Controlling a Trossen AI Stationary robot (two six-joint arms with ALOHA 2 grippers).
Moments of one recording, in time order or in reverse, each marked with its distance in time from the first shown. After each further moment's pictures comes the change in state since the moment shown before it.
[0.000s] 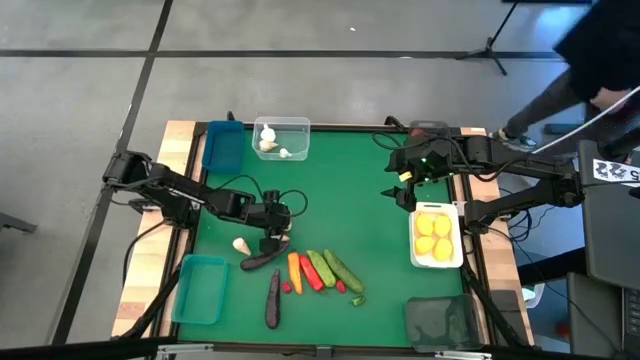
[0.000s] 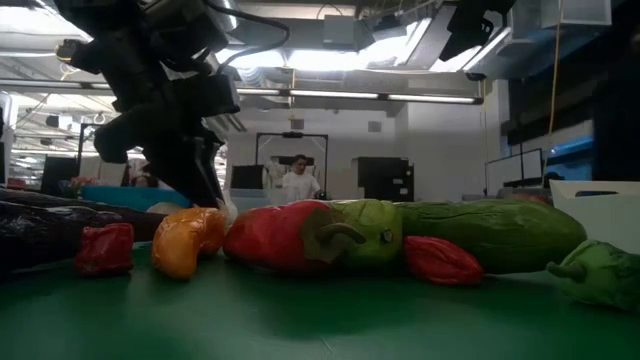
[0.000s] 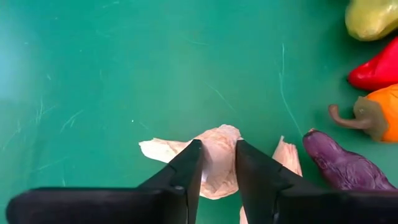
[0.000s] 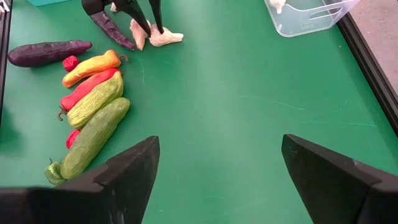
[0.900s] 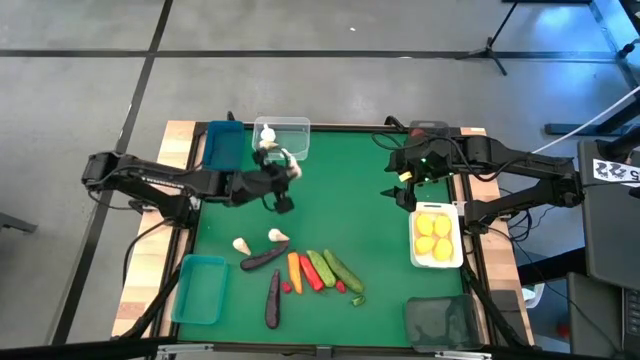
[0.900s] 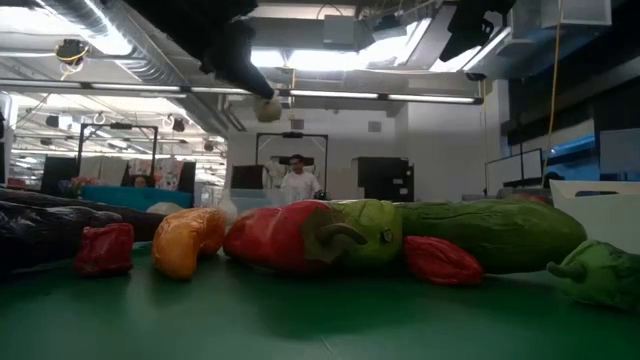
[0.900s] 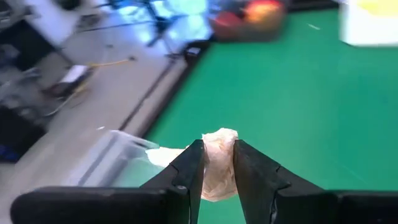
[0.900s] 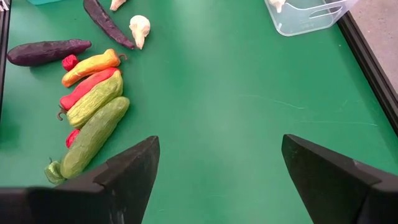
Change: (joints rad) left arm 0.088 -0.219 0.170 0.037 -0.460 0.084; right arm 0.000 0.000 -0.001 -0.002 0.000 0.000
